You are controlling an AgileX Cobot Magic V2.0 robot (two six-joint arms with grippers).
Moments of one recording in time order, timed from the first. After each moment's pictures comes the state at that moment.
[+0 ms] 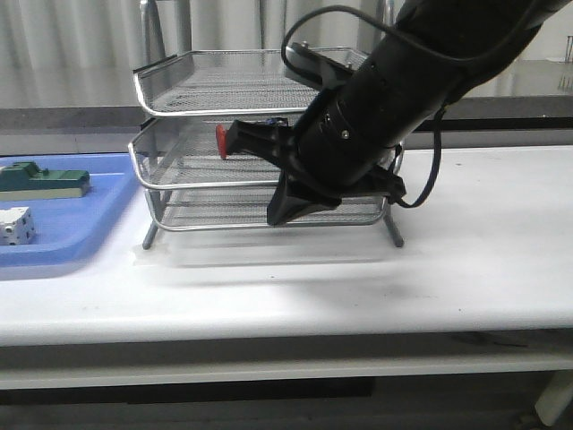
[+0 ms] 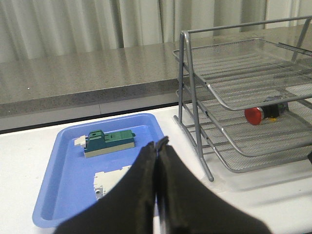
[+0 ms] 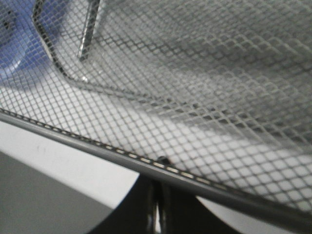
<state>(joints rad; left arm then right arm) -0.13 0.18 -0.28 -0.07 0.25 0.13 0.53 1.88 -1.16 0.86 0.23 -0.40</state>
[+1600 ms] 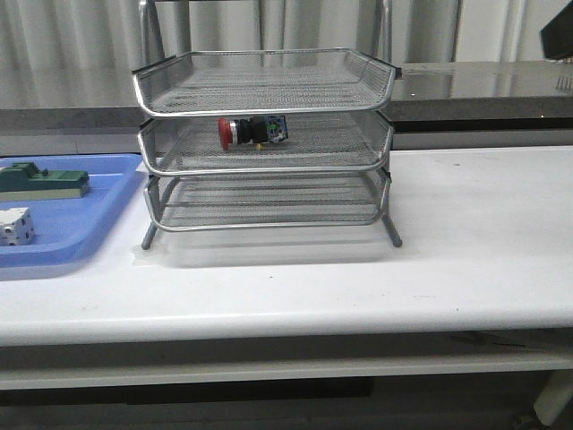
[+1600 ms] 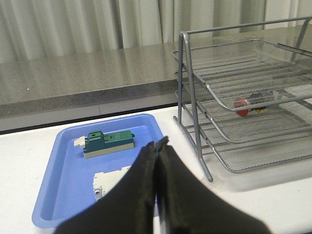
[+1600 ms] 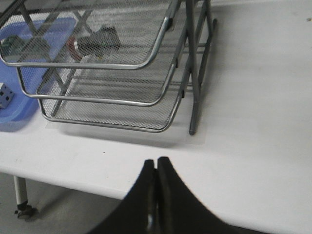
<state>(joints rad) -0.13 0.18 -0.28 -0.07 0.24 0.13 0.21 0.95 -0.64 0.61 0.29 -0.41</state>
